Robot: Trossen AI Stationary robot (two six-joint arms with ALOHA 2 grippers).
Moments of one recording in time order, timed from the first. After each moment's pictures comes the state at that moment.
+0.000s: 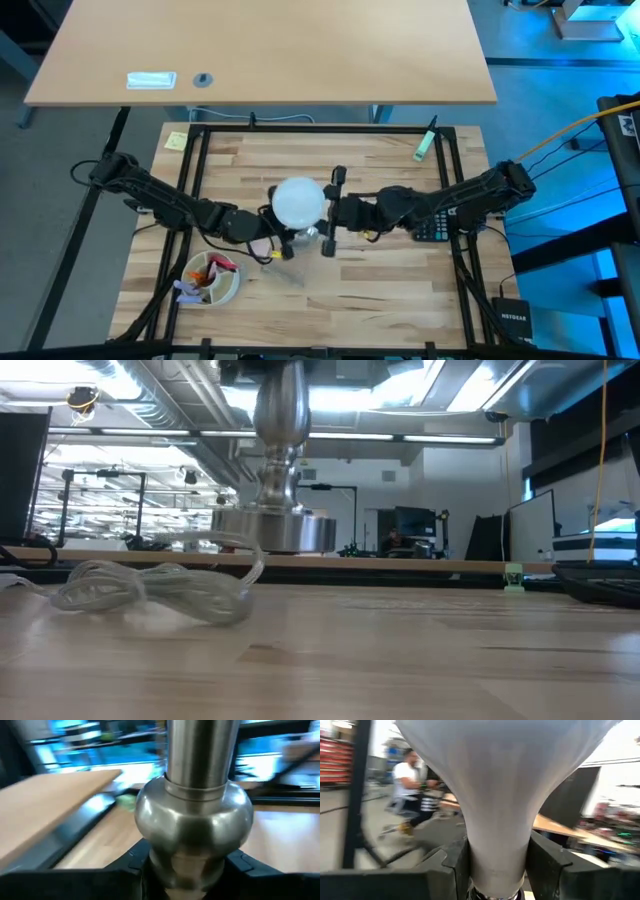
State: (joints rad) left arm -0.38 1.40 0.88 0.28 -0.73 -0.02; right arm 0.28 1.62 1.36 0.54 0.37 -0.33
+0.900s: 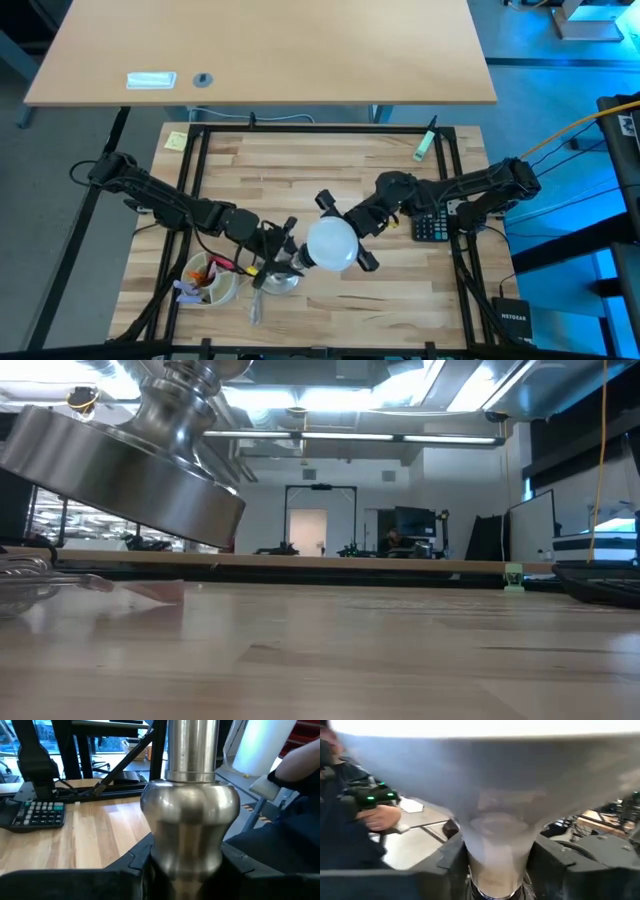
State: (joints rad) left arm -0.36 1.38 0.88 0.29 0.08 -0.09; right arm 0.21 1.56 1.36 0.36 -0.48 -0.16
